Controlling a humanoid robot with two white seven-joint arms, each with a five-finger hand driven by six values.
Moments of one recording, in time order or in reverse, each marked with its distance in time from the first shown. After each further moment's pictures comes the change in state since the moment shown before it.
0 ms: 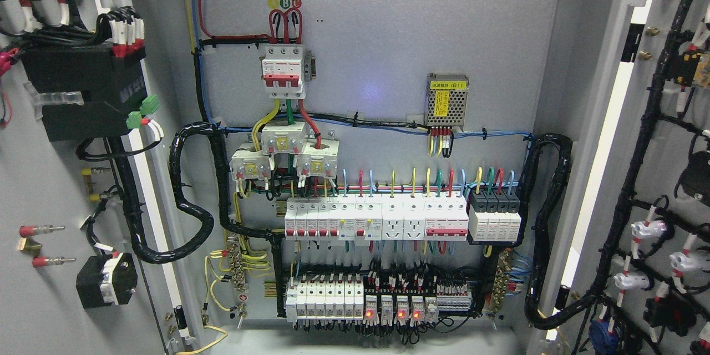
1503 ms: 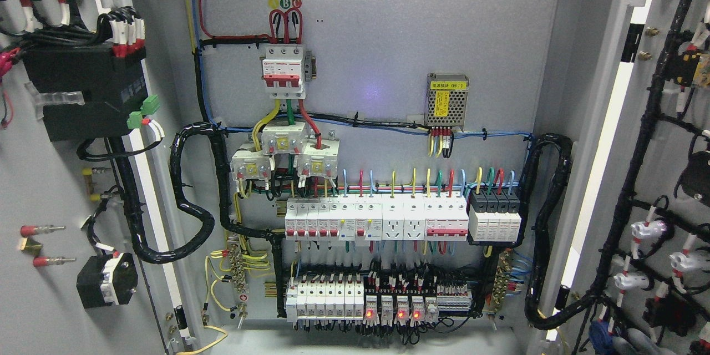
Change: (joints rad) left arm 0.289 0.210 -0.478 -1.096 0.006 -0.193 -0.026; right arm 0.208 -0.169 -0.408 -0.199 -0.323 -0.349 -0.087
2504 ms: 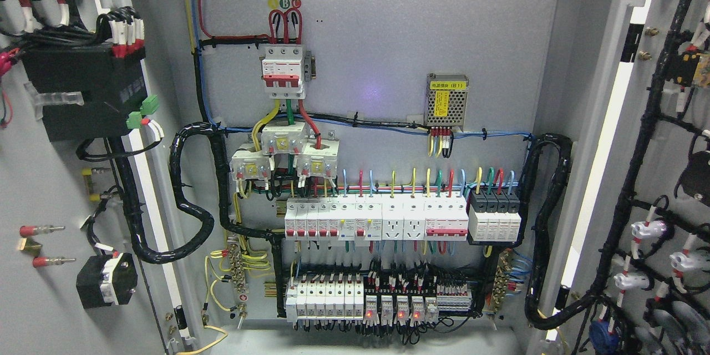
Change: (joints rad) left arm -0.049 -0.073 -0.113 -0.719 0.040 -0.351 0.029; right arm -0.038 -0.073 -0.063 0.029 -0.098 0.004 0.000
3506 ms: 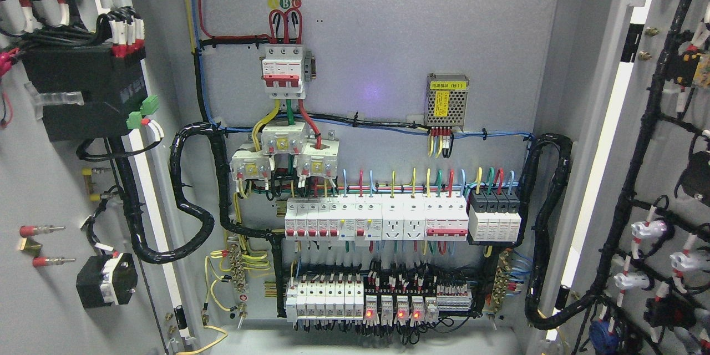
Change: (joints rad) left arm 0.101 -0.027 0.516 -0.209 0.188 -0.001 -0.003; right arm 0.047 -0.035 -0.088 0.035 -0.098 -0.001 0.004
